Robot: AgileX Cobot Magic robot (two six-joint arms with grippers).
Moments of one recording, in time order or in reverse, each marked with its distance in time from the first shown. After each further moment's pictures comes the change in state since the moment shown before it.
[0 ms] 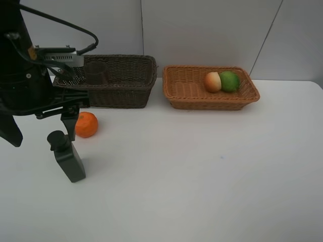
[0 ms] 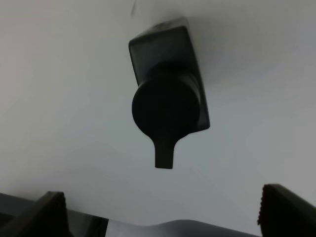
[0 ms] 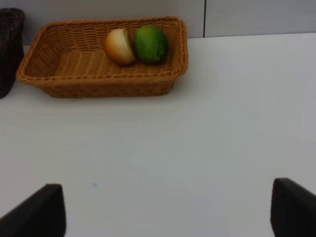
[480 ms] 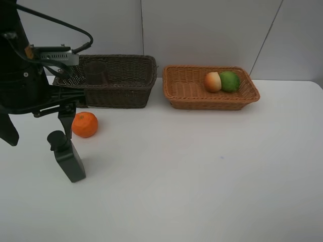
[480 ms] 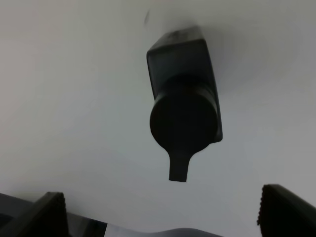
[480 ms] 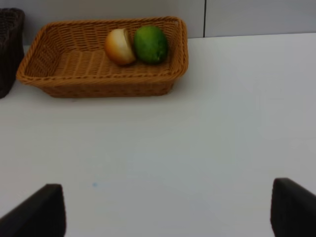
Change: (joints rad) left arm 0.023 0.000 0.002 0.013 -0.005 -0.018; right arm 0.000 0.000 0.000 0.000 0.000 0.000
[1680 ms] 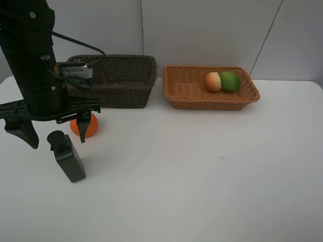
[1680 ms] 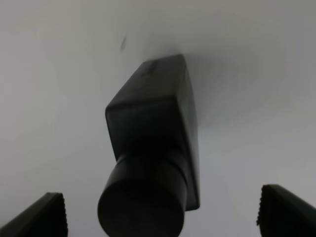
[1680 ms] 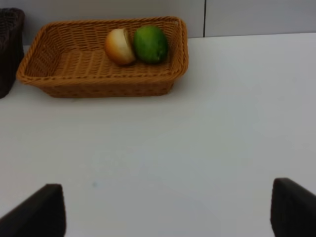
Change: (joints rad) left arm 0.024 0.149 0.000 -0.006 -0.123 0.011; right arm 0.000 0.000 0.000 0.000 0.000 0.000
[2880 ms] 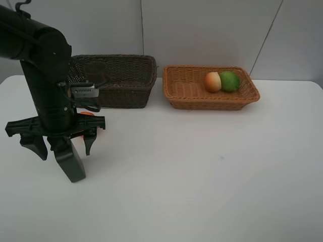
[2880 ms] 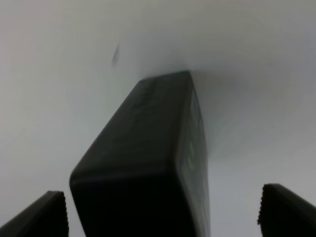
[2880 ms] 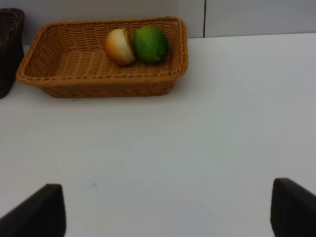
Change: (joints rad) left arm 0.012 0.111 0.074 0.011 -0.148 0.012; right arm 0.000 0.000 0.000 0.000 0.000 0.000
